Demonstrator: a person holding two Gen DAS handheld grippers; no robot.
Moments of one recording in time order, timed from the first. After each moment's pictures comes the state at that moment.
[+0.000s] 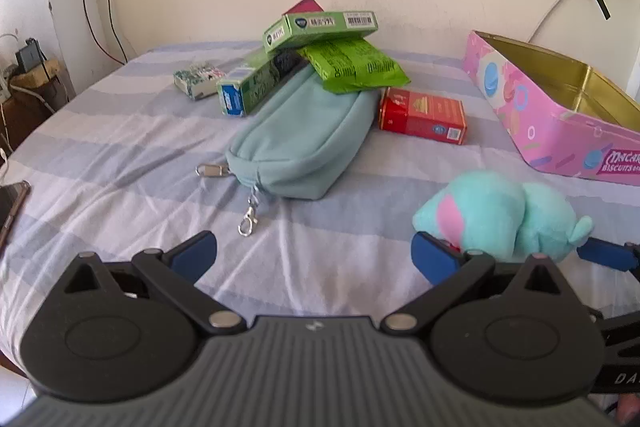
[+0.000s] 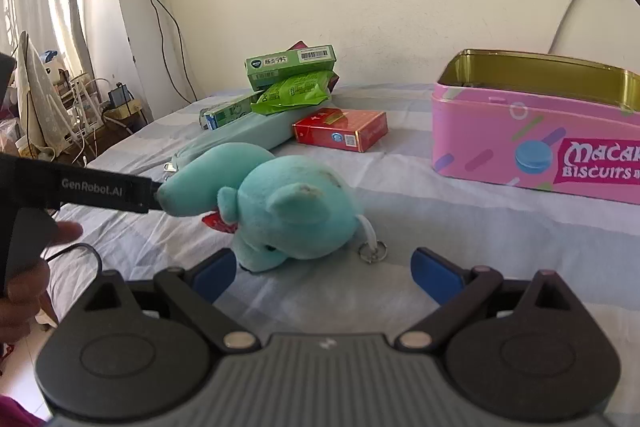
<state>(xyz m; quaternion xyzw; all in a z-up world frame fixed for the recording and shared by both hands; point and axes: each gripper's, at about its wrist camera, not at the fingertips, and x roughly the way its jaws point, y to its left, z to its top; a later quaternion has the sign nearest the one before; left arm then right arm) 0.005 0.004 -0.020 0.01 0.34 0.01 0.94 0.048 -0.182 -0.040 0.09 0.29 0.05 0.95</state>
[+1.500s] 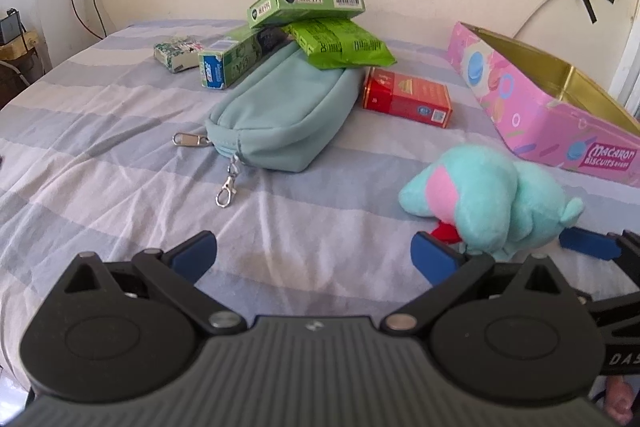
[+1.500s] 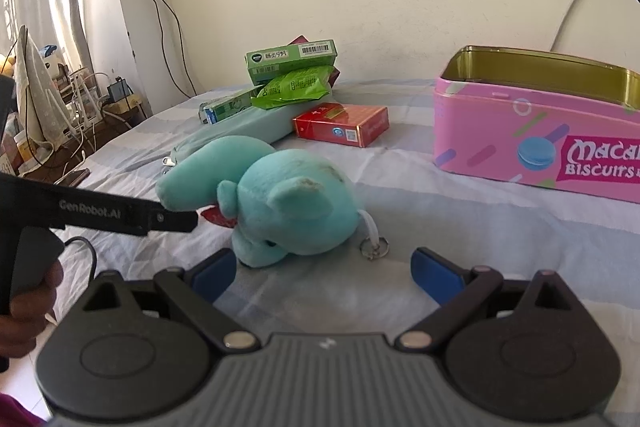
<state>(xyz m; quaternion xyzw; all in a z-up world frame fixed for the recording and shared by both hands) 0.003 0.012 -0.032 -0.02 0.35 -0.03 0.93 0.051 -0.180 -0.040 0.08 0.30 0.05 0.95</state>
